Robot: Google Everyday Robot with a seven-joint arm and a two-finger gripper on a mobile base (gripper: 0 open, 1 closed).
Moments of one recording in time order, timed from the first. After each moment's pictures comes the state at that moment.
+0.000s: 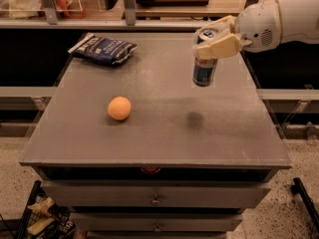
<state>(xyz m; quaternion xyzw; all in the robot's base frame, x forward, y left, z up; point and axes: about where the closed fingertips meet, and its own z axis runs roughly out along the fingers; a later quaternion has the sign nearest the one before) 0.573 -0.112 0.992 -0.54 0.63 0.32 0.46</state>
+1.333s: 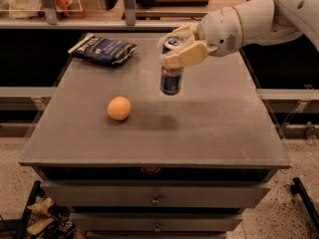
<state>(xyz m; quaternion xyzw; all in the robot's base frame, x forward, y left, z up) 0.553 -0.035 0.984 -0.60 0.54 0.41 0.42</state>
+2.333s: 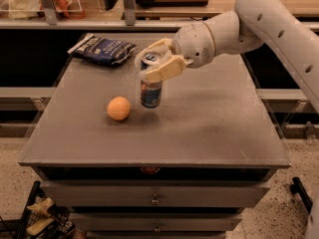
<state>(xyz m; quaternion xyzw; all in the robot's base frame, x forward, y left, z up) 0.540 0.016 0.955 -0.64 0.48 0.47 0.38</state>
